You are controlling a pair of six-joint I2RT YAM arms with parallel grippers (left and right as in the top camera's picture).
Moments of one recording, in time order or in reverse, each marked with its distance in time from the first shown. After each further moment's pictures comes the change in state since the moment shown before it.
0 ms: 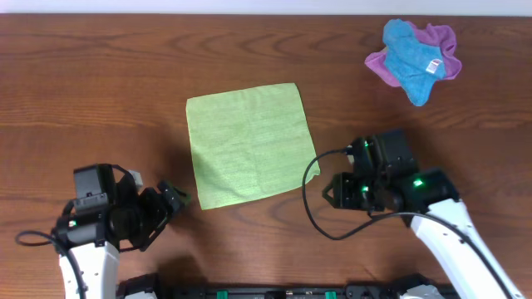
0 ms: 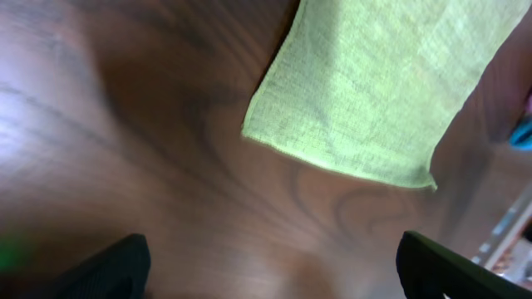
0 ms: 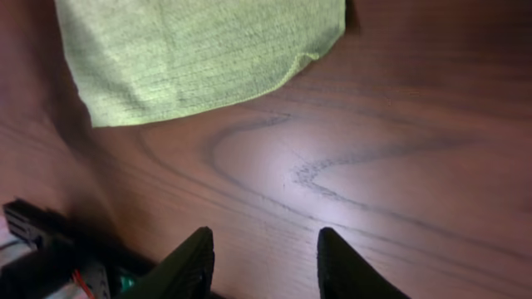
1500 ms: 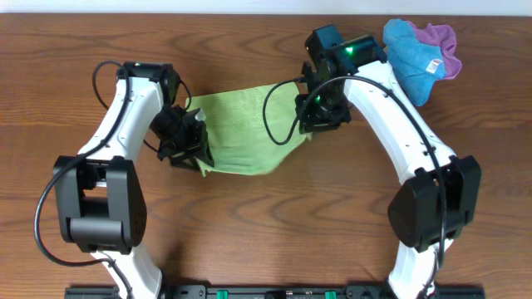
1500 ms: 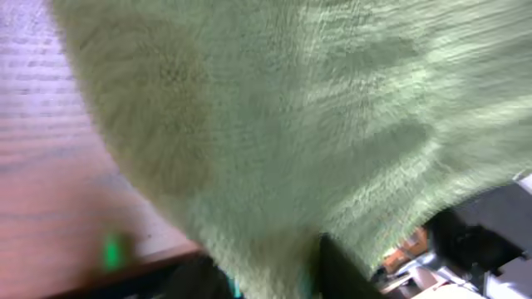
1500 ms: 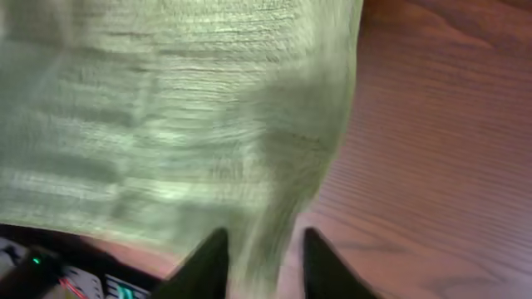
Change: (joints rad) left arm -0.322 1.004 0.841 -0.423 -0.054 0.449; right arm 0.071 0.837 1.075 -0.549 0.142 -0.217
